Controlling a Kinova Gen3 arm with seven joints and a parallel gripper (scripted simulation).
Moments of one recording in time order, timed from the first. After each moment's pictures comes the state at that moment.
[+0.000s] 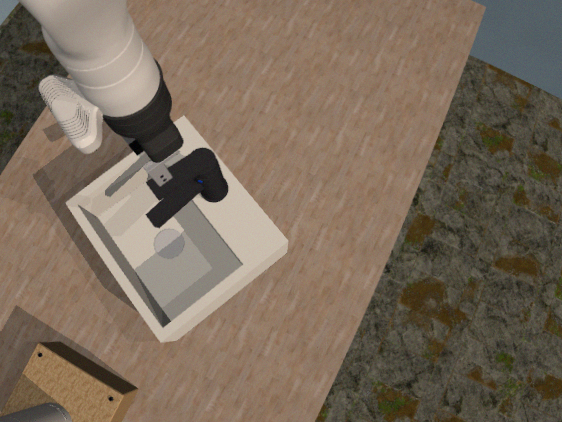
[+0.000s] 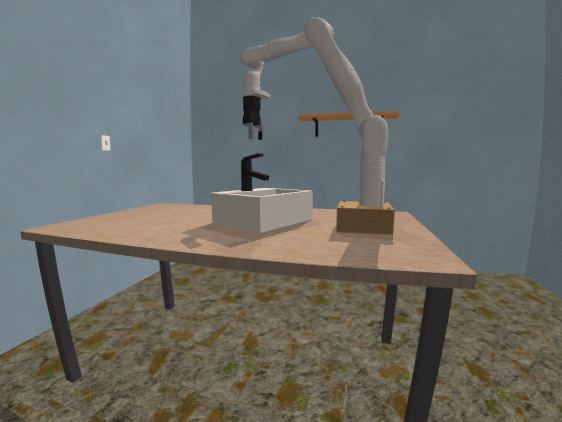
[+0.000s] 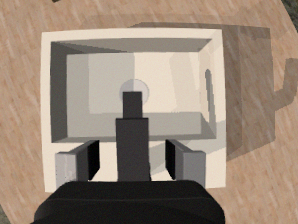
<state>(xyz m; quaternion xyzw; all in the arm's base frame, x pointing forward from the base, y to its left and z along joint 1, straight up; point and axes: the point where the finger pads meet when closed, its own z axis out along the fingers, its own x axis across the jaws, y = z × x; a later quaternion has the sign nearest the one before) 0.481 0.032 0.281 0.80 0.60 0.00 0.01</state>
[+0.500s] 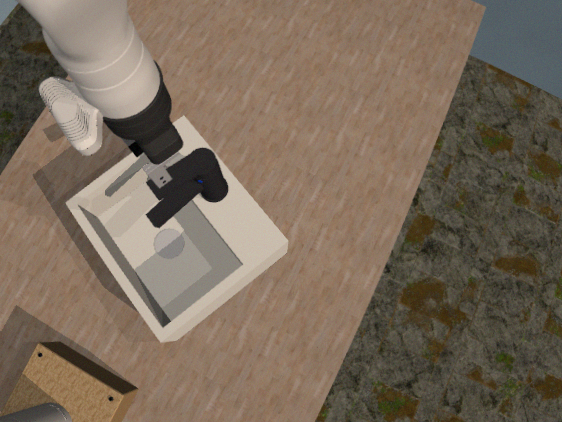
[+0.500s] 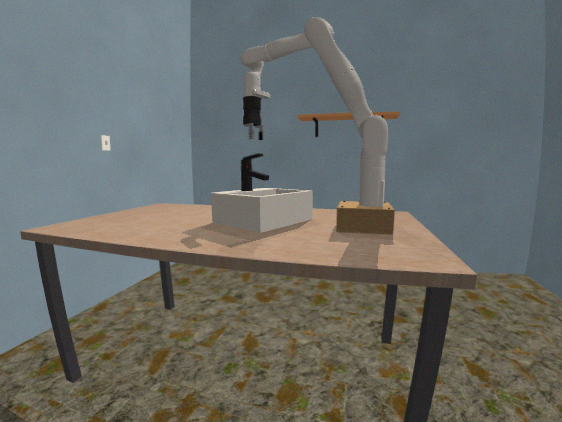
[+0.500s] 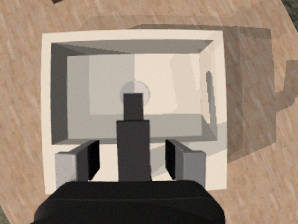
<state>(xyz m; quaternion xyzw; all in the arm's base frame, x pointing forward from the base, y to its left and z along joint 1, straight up) 0.479 0.032 0.279 0.80 0.60 0.00 0.00</state>
